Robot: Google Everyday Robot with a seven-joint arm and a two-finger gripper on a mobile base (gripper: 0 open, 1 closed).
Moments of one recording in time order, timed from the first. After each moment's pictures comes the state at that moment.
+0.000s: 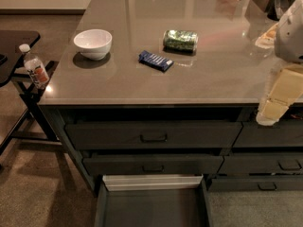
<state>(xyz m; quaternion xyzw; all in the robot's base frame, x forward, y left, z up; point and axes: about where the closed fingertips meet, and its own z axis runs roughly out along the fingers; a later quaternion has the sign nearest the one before) 0.438 -0.217 0.976 -0.60 0.78 -0.03 0.16</state>
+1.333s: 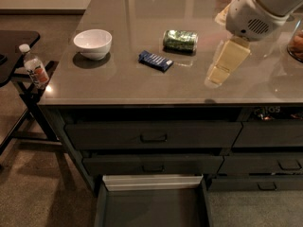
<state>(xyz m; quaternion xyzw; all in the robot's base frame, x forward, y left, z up) 0.531 -0.148 0.983 -0.60 0.75 0.00 0.26</state>
